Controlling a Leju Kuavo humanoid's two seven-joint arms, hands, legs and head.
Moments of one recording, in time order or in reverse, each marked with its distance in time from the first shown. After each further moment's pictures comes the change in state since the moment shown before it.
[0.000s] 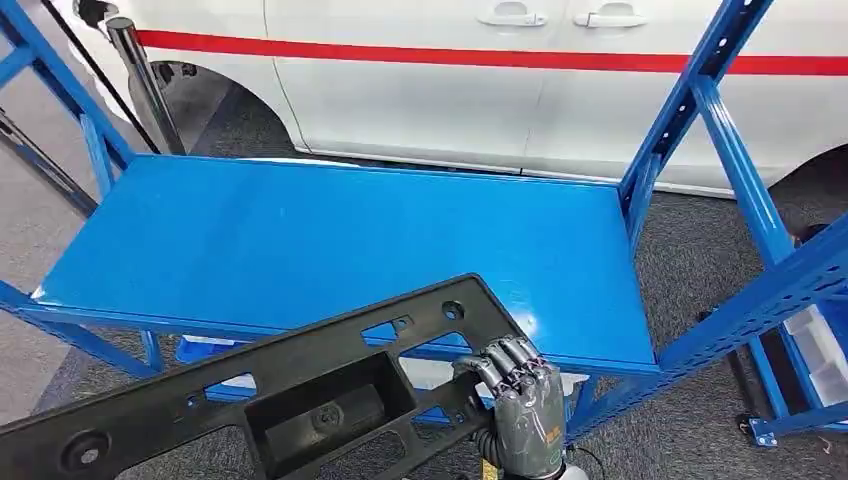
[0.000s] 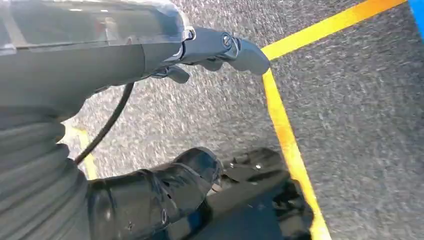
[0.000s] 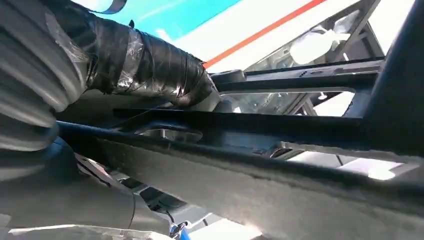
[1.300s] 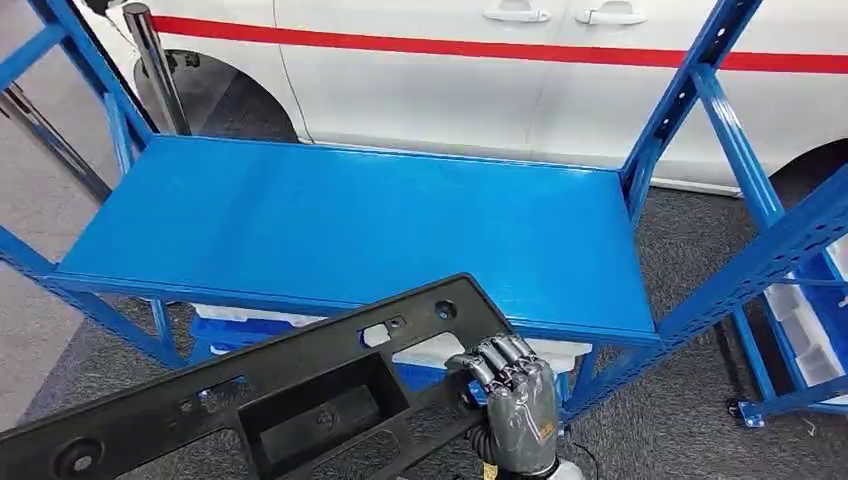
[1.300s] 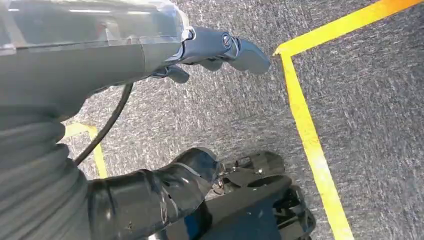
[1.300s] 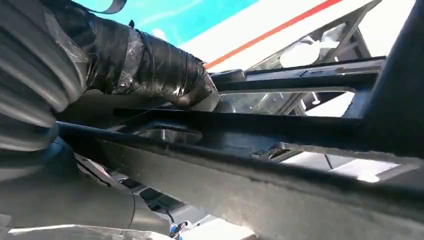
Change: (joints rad) left arm -0.002 -0.004 0.000 0.000 -0.008 -0.008 0.003; right arm -0.028 -0.010 0.024 0.027 -0.008 0.000 0.023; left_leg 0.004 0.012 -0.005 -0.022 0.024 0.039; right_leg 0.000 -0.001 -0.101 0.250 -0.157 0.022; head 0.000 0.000
